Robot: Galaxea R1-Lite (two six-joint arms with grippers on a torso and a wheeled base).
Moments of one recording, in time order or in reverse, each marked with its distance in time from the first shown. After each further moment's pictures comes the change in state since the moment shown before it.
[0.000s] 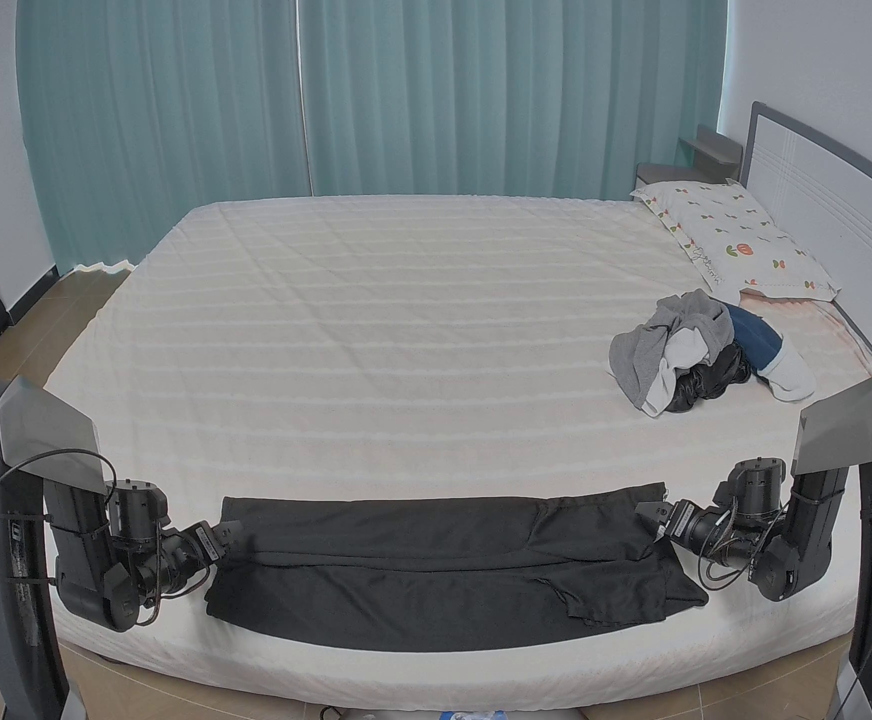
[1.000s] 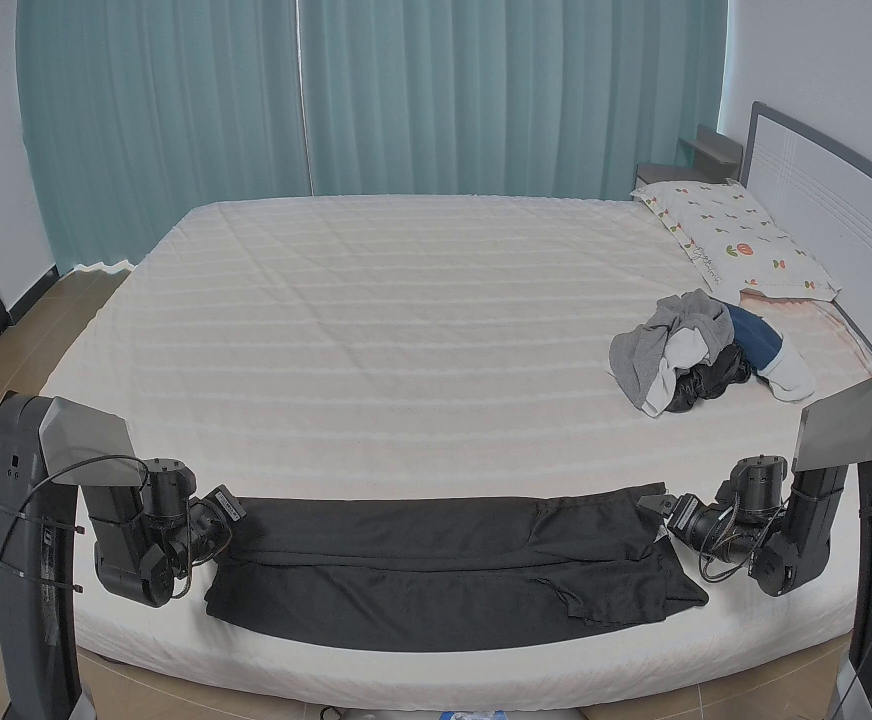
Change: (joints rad) left arm -0.022 0.143 -0.292 0.000 0.022 -0.144; right arm -0.027 0.023 -0.039 0.009 0.055 0.093
